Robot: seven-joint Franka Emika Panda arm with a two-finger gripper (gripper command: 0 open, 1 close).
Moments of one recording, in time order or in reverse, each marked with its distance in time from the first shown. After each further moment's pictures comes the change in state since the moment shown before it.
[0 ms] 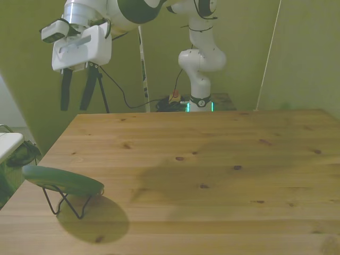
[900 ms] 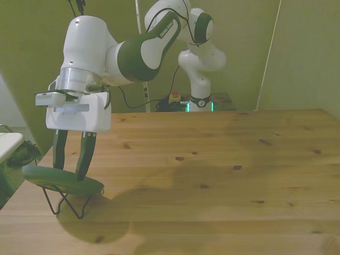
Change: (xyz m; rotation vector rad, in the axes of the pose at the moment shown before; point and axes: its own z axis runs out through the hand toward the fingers) arm -0.017 -0.015 0.130 -0.010 0.025 -0.027
